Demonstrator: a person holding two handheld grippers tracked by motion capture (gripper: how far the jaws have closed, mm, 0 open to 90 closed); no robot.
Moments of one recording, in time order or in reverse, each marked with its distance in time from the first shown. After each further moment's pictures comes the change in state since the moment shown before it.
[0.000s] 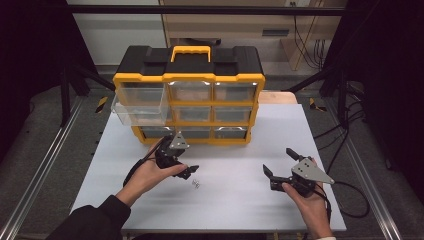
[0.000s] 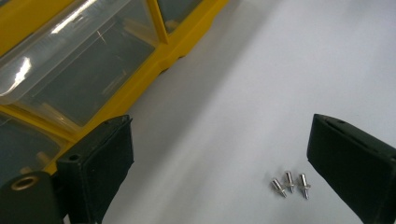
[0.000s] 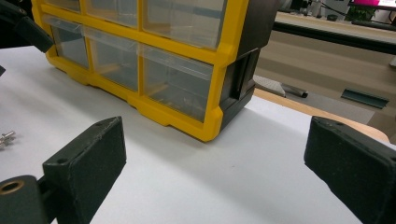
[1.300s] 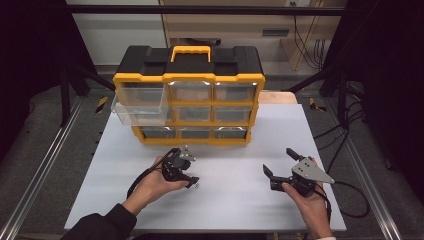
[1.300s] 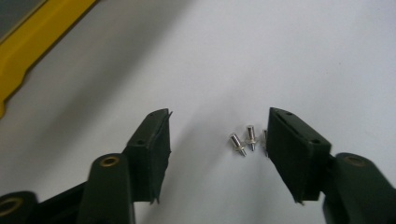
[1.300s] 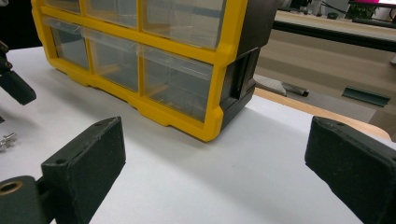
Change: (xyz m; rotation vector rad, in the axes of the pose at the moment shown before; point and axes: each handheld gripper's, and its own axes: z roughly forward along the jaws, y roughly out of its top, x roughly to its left) left arm -0.024 -0.018 0.022 0.190 -0.070 -0.033; right arm 0.000 0.000 0.000 0.004 0.000 0.008
